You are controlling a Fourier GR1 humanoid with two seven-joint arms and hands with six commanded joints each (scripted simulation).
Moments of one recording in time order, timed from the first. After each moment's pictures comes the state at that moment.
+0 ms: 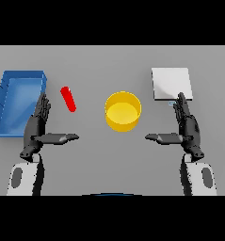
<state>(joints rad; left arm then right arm) 0.00 0.00 0.00 -1.57 0.00 0.00 0.00 0.00 0.00 0.00 -1.57 0.00 0.00 0.00</state>
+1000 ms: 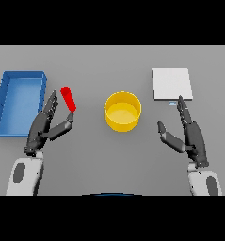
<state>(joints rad) -0.05 0.07 -0.08 -1.56 -0.12 -0.04 0.06 0.10 -0.09 0.09 -1.69 0.17 0.00 -0.11</state>
